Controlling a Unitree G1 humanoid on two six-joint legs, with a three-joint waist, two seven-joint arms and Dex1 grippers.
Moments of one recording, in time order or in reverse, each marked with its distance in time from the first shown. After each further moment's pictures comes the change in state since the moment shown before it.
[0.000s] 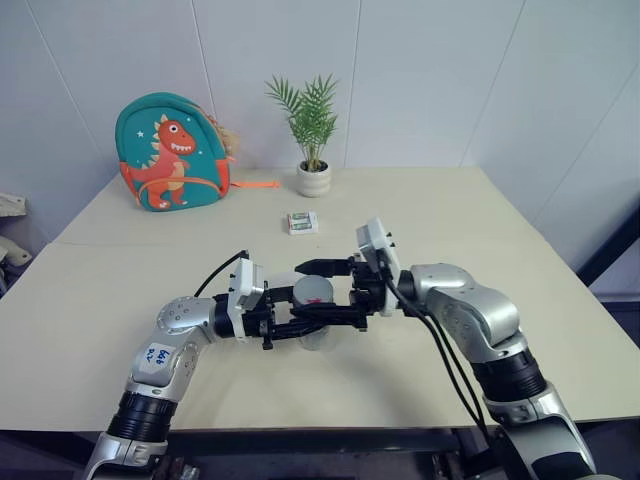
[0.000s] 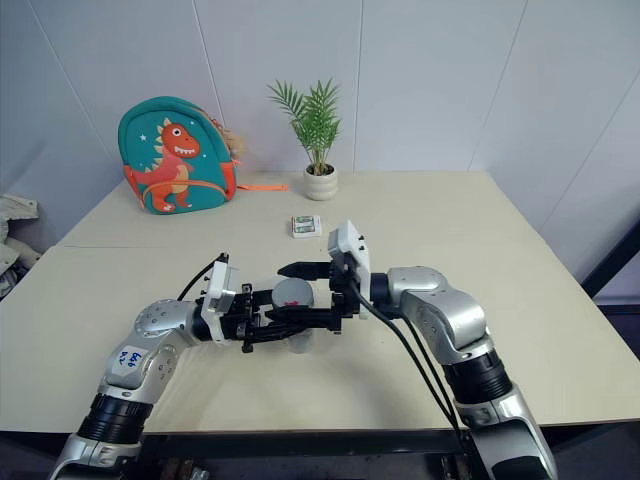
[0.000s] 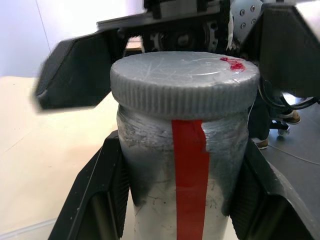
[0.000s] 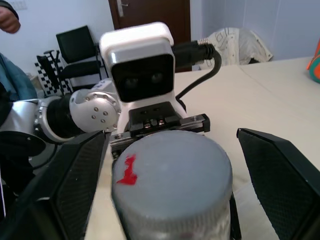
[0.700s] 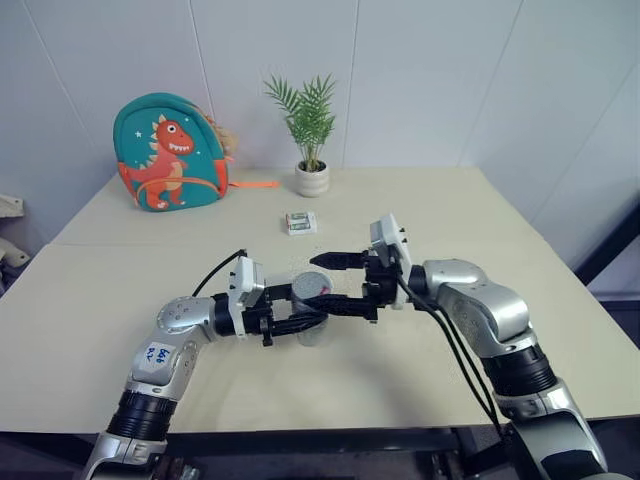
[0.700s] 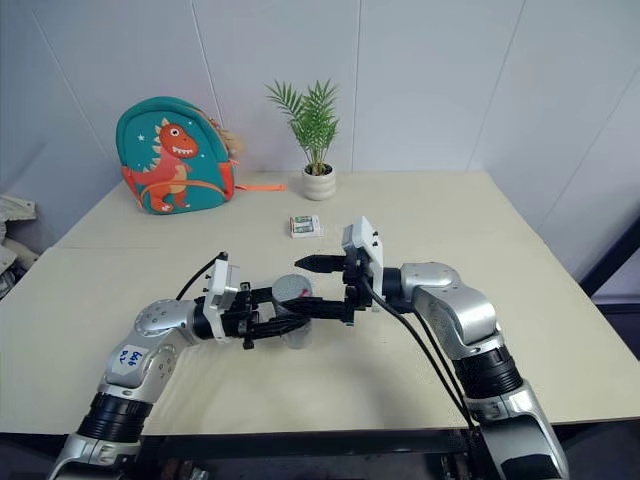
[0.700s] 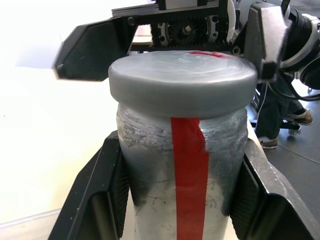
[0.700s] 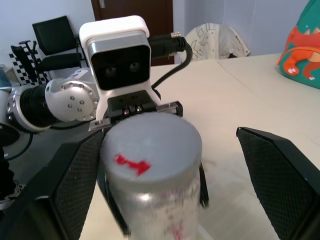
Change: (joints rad) left arm -0.005 -0.002 0.000 0.020 0.016 0.003 0.040; right arm 0.022 -0.099 -0.032 0.050 -0.006 -0.080 0.044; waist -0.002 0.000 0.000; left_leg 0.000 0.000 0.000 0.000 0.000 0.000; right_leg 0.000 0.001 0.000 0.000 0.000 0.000
